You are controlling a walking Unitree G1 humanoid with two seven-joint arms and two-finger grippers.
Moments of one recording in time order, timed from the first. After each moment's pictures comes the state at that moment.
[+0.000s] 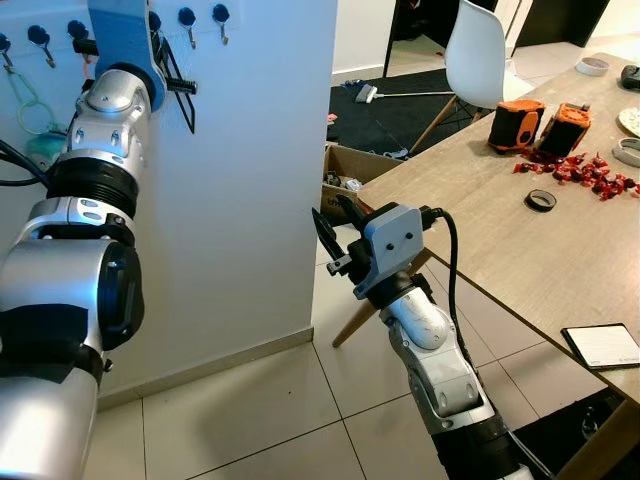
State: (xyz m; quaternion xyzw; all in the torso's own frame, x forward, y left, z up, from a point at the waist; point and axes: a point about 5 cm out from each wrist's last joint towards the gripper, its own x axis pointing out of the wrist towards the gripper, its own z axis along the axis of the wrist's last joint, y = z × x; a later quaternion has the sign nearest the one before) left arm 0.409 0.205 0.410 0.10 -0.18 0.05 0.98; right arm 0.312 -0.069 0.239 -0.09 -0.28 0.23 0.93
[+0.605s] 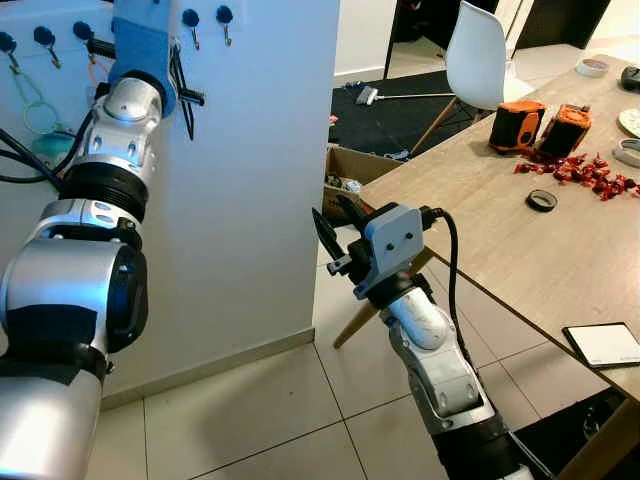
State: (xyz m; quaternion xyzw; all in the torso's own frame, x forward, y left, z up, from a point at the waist) left arm 0.413 0.202 0.402 0.18 -0.16 0.06 0.97; right arm 0.312 -0.070 0.239 -0.09 -0.27 0.23 0.93
